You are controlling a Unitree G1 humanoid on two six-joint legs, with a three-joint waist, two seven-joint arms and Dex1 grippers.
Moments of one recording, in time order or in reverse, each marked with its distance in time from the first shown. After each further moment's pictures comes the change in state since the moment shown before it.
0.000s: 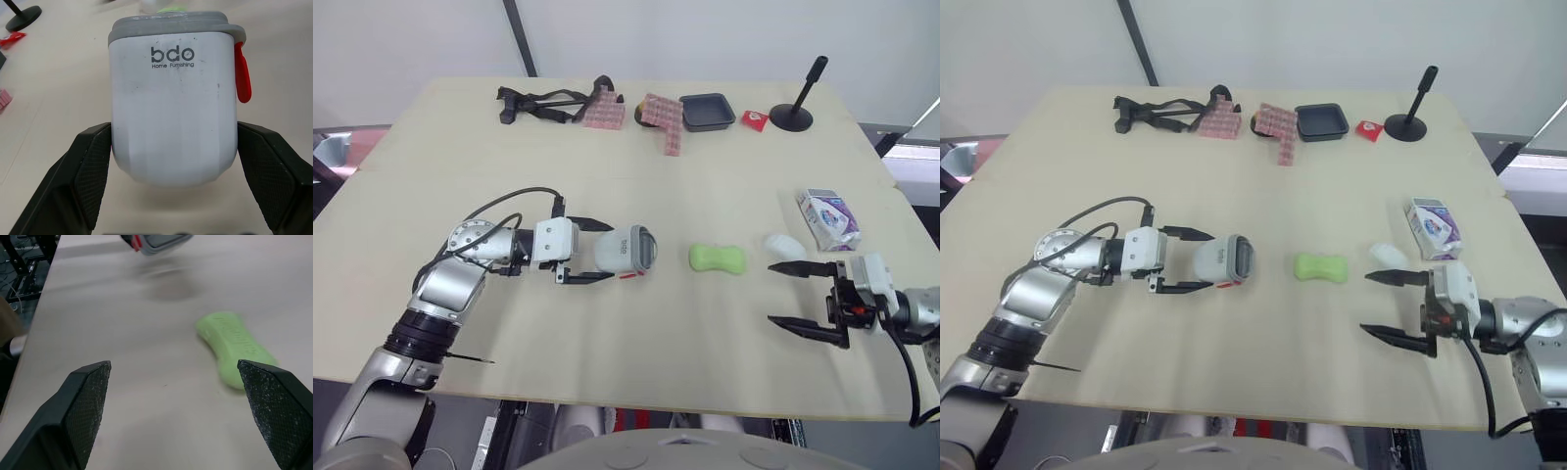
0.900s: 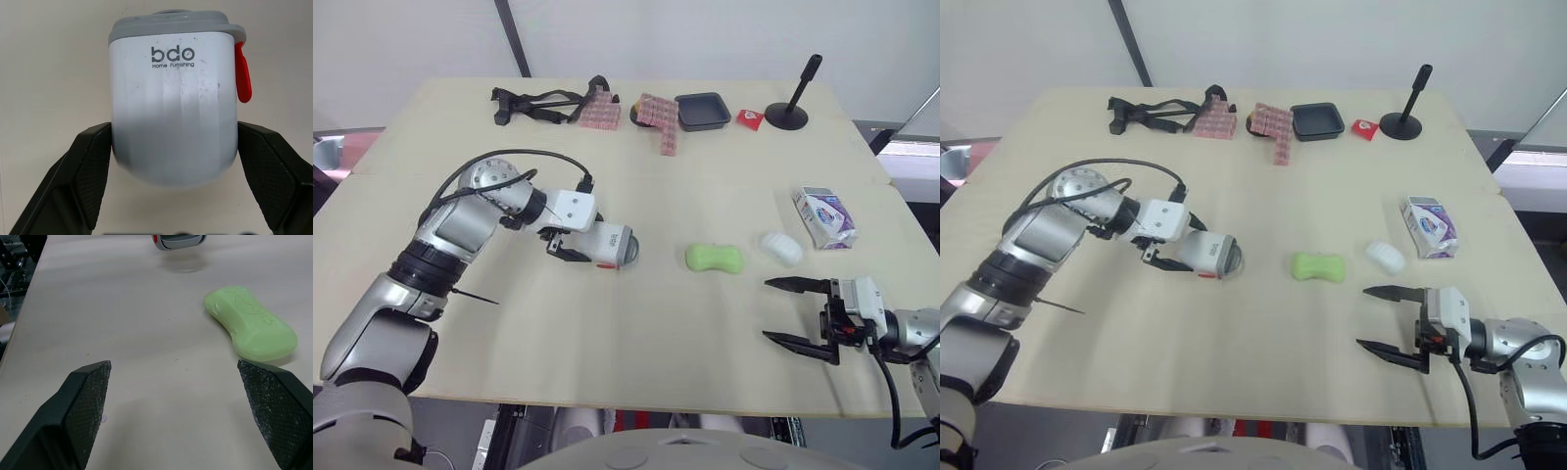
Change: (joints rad) left arm -0.381 0.074 -0.227 0.067 0.275 0.250 -0.230; right arm 0.009 0.045 0.043 0.100 -0.054 -0.125 -0.021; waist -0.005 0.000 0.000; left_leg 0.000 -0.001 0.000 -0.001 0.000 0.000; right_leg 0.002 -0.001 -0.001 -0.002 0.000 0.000
